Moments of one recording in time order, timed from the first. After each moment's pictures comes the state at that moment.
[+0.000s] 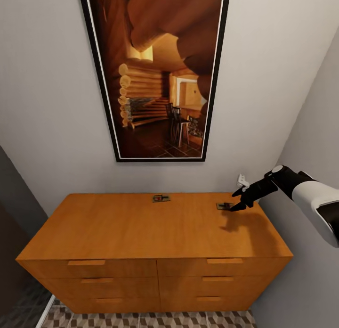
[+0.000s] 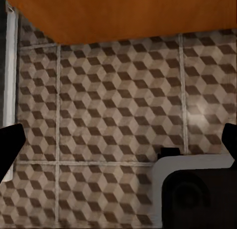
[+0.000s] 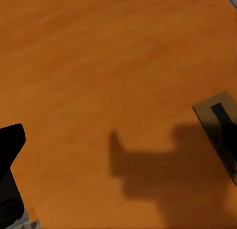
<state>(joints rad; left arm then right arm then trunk) -0.21 0.08 -0.15 0.08 0.08 -0.58 0.13 -1.43 -0.30 0.47 -0.02 0.32 0.01 1.30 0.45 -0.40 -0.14</state>
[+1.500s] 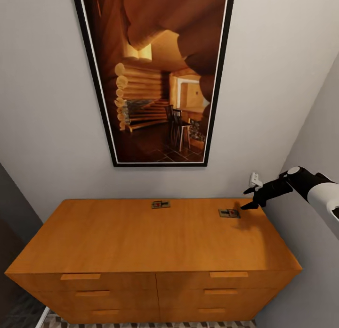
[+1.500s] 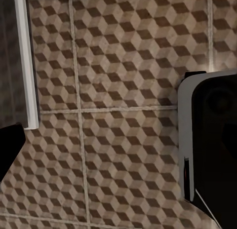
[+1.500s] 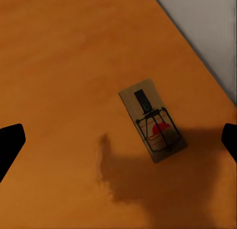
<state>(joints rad) -0.05 0.14 -0.15 0.08 0.08 -0.54 0.12 -1.43 -0.38 0.47 -0.02 0.32 -0.07 1.24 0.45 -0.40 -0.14</state>
